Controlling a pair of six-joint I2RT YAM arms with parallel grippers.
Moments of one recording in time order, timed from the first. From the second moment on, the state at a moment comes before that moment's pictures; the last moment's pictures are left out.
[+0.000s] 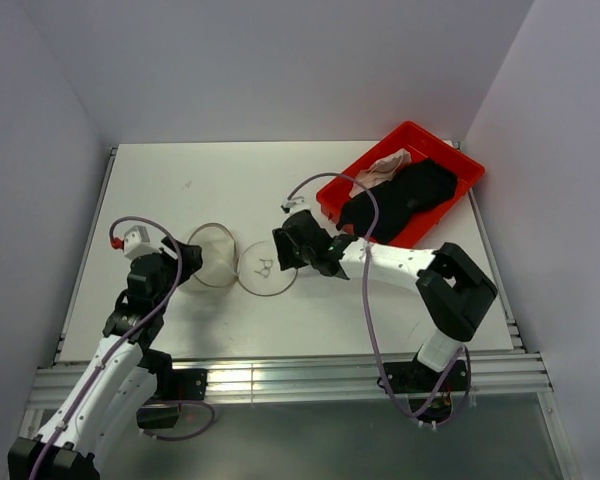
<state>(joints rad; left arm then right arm) -0.25 0.61 0.33 -0.10 -0.23 -0.76 0.85 1.68 1.03 -0.12 0.22 0.43</state>
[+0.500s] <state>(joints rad) -0.41 0.57 0.41 0.12 0.03 -0.77 0.40 1.36 1.05 -0.13 0.25 0.46</state>
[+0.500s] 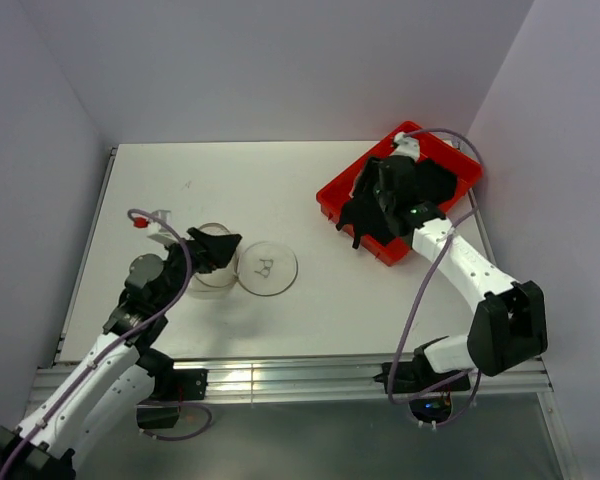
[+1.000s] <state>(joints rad) -0.67 0.91 0.44 0.33 0.04 -0.64 0.08 1.77 1.43 -0.13 0.32 0.53</state>
